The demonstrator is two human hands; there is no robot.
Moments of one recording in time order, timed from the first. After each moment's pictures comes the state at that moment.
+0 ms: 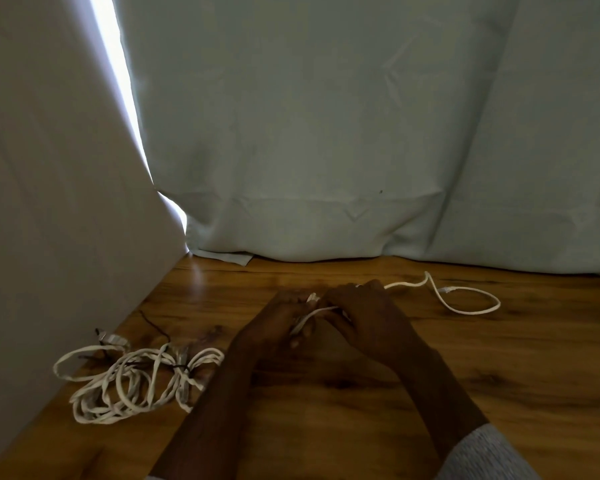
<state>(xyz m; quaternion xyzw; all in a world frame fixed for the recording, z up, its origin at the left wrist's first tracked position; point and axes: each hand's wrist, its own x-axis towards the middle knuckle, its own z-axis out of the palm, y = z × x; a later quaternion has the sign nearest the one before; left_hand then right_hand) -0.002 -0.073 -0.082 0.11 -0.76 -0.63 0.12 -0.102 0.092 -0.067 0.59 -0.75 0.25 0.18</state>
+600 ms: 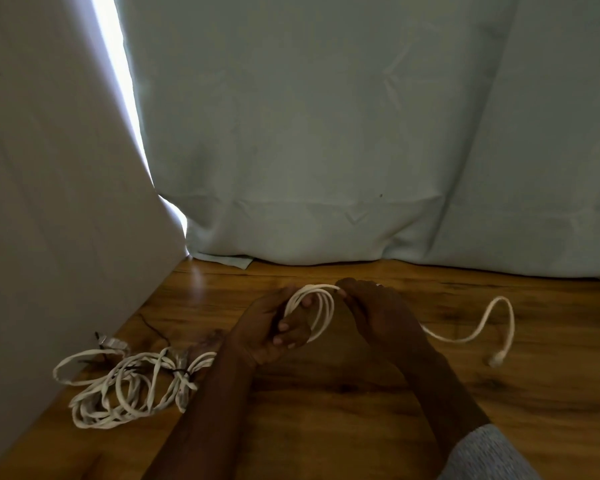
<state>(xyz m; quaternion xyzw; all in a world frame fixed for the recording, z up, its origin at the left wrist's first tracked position) 0.013 -0.076 -0.075 -0.10 -0.46 -0.88 0.00 -0.117 0.098 -0.071 0.51 -0.79 0.31 0.16</state>
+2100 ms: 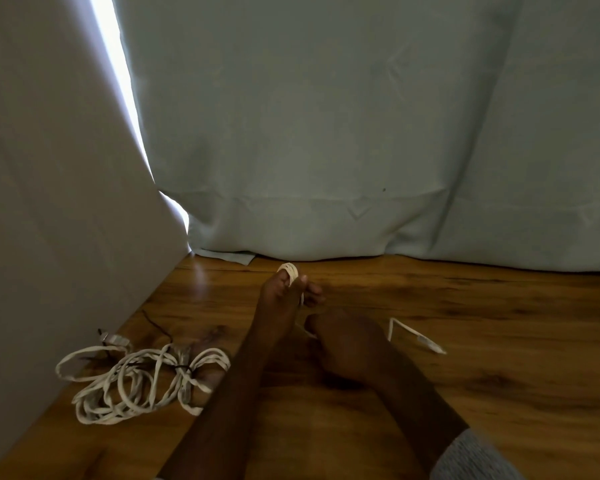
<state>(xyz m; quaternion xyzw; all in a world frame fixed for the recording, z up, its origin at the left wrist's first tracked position) -0.012 -0.065 -0.079 0.11 -0.69 -0.63 0.35 -0.057 0.076 -0.059 0.57 -0.82 0.11 0.04</state>
